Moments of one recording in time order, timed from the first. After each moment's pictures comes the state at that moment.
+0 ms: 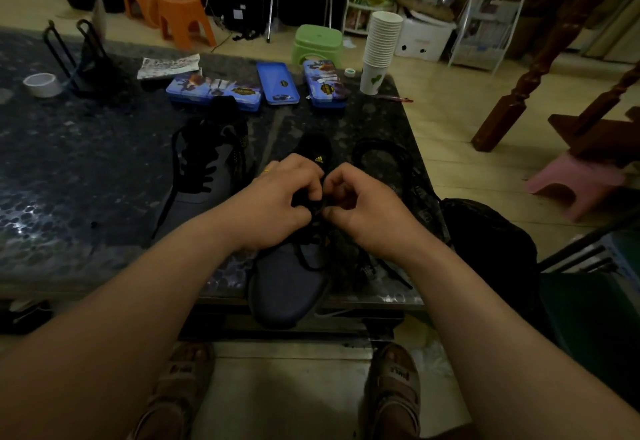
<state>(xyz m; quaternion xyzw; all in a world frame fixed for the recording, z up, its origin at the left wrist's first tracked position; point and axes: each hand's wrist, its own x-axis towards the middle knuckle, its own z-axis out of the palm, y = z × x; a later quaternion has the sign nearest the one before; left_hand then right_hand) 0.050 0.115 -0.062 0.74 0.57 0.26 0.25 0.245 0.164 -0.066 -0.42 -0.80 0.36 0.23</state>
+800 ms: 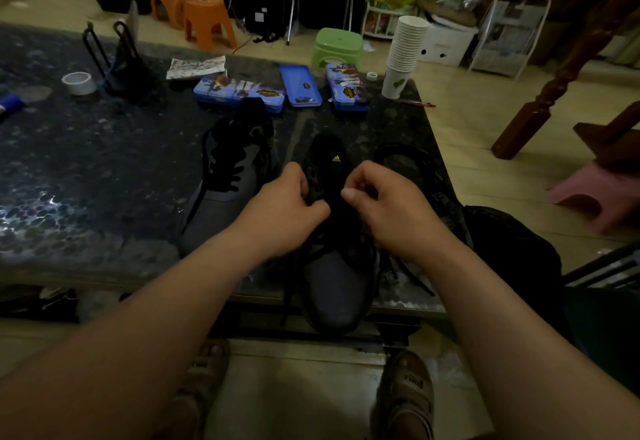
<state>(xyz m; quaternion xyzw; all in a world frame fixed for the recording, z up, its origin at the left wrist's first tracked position) 0.049 0.104 -0.071 0.56 0.72 0.31 0.26 0.231 0.161 -0.056 -0.45 -0.82 0.27 0.23</state>
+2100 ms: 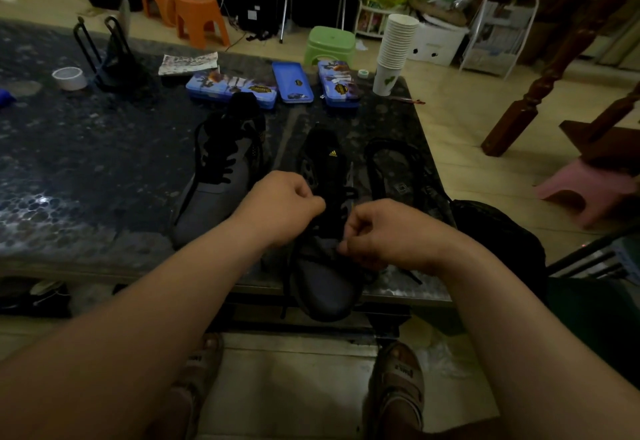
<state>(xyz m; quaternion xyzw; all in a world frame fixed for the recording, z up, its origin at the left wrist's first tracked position) 0.066 0.096 -0.064 0.51 0.74 0.31 0.31 0.258 0.137 -0.043 -0.47 -0.76 0.46 0.00</state>
